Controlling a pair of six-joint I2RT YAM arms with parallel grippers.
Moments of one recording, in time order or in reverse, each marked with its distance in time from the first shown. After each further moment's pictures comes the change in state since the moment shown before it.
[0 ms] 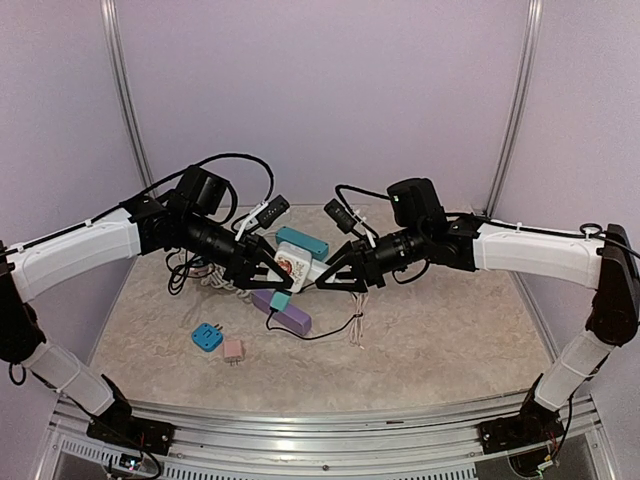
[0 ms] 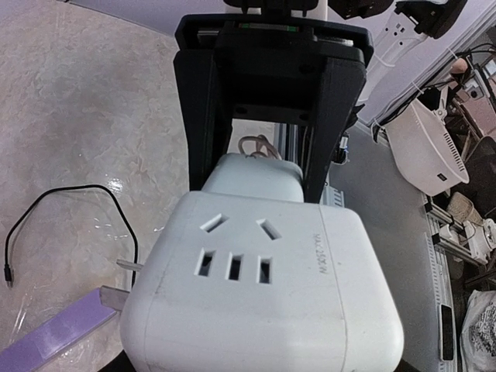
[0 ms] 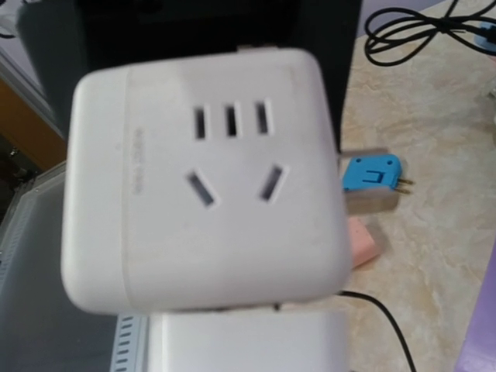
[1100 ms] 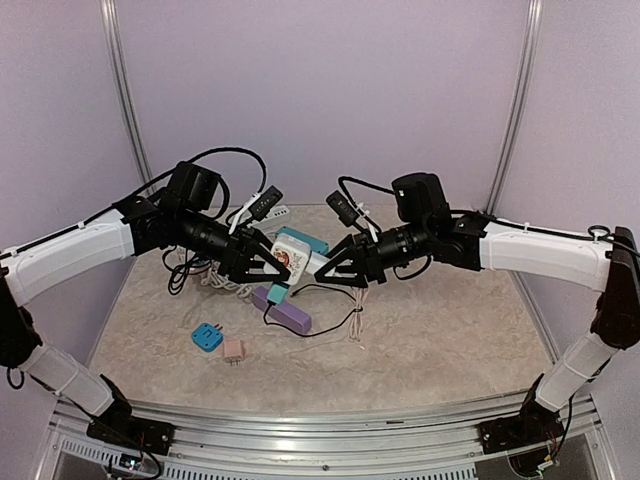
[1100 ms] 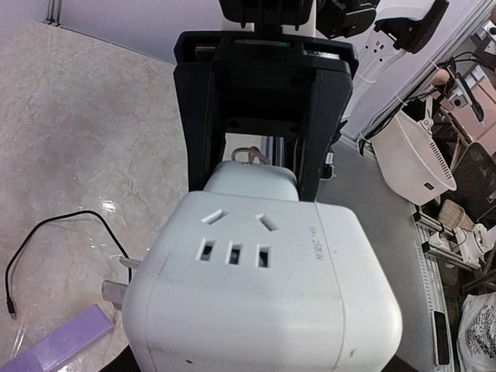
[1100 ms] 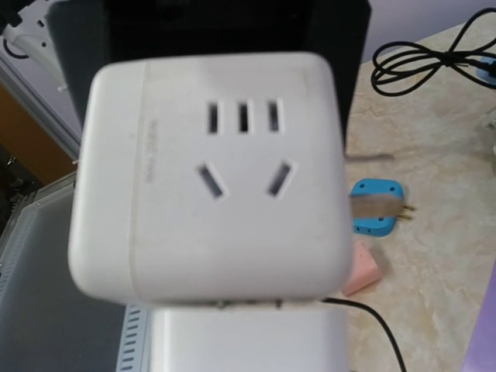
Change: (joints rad) left arm 0.031 -0.034 -0.017 0.059 0.064 -0.030; right arm 0.010 -0.034 0.002 0.023 0.017 0.013
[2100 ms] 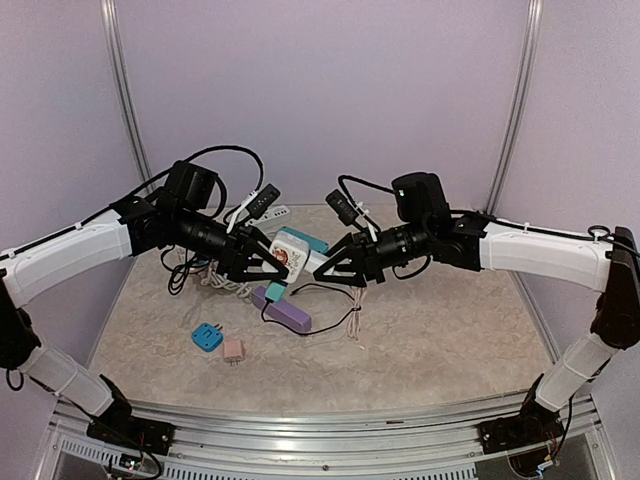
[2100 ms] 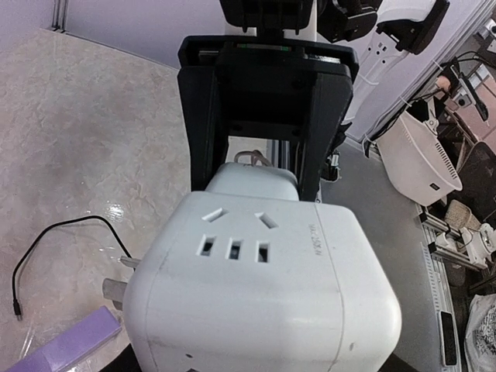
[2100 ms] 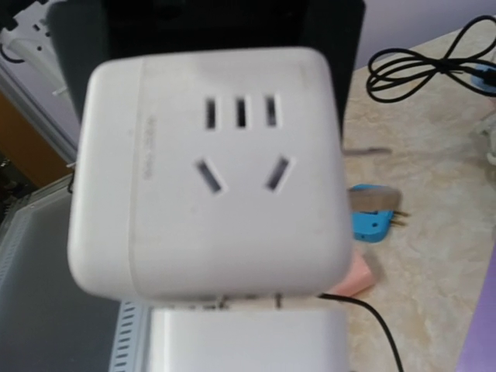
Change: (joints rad) left arm 0.010 -0.011 -0.006 0.008 -0.003 0.009; right arm 0.003 0.000 0.000 0.011 0.012 0.000
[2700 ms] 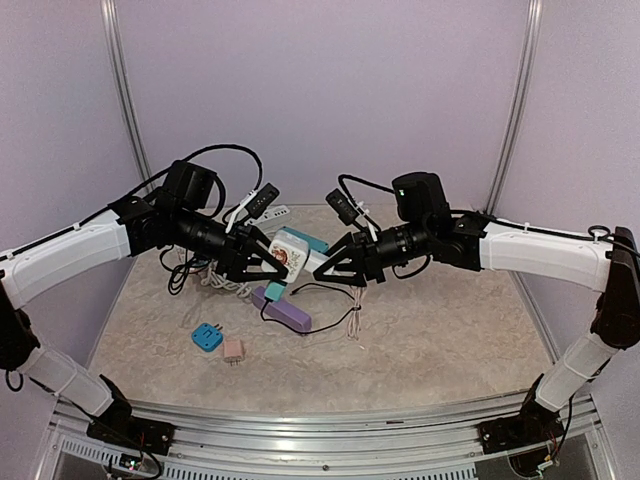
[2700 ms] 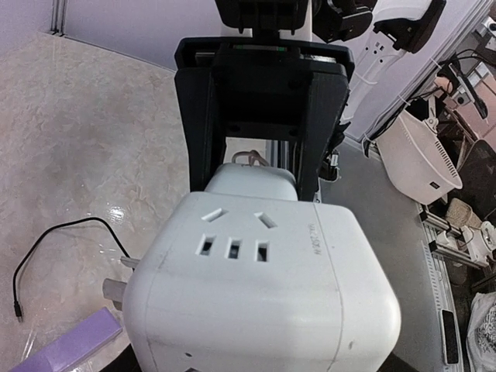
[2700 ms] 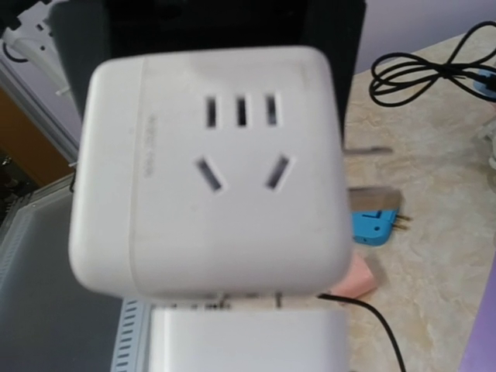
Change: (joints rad) left arm -0.005 -0.010 -0.001 0.002 -0.011 0.010; right arm 0.000 0.000 0.000 0.007 -0.002 -0.001
